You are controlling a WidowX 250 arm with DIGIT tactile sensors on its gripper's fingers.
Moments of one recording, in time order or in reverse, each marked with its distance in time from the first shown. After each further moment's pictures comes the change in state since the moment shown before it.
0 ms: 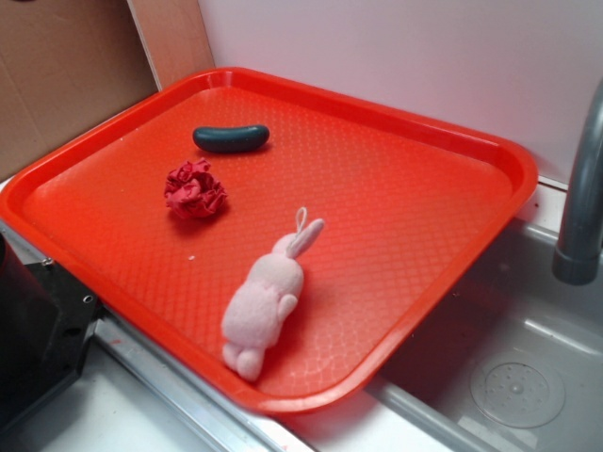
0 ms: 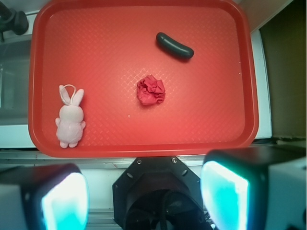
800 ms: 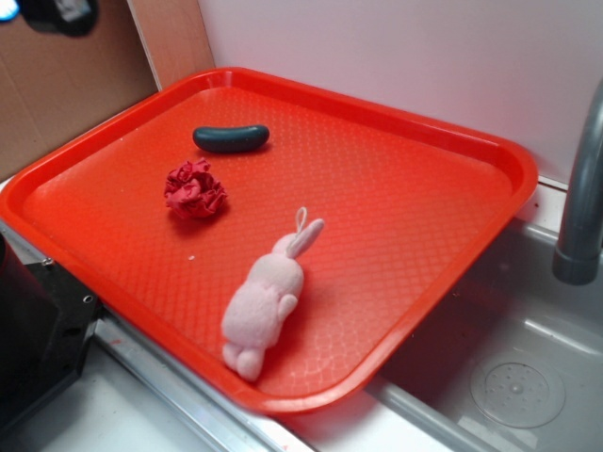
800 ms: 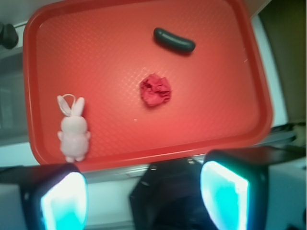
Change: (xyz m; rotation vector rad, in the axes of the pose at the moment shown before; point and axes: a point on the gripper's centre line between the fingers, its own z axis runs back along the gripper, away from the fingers) arm 0.006 -0.019 -0.028 -0.034 -0.023 0.166
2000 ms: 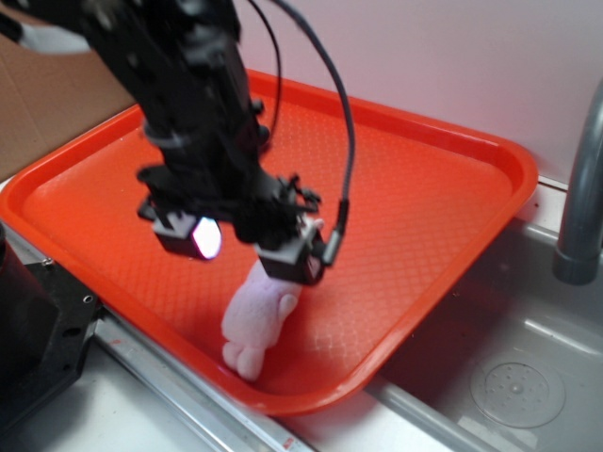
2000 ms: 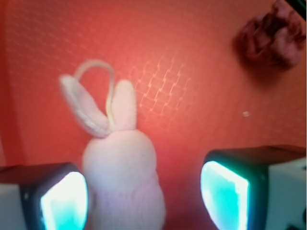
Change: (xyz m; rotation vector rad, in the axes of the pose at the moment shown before) arm -0.004 -0.083 -0.162 0.043 -0.069 0.179
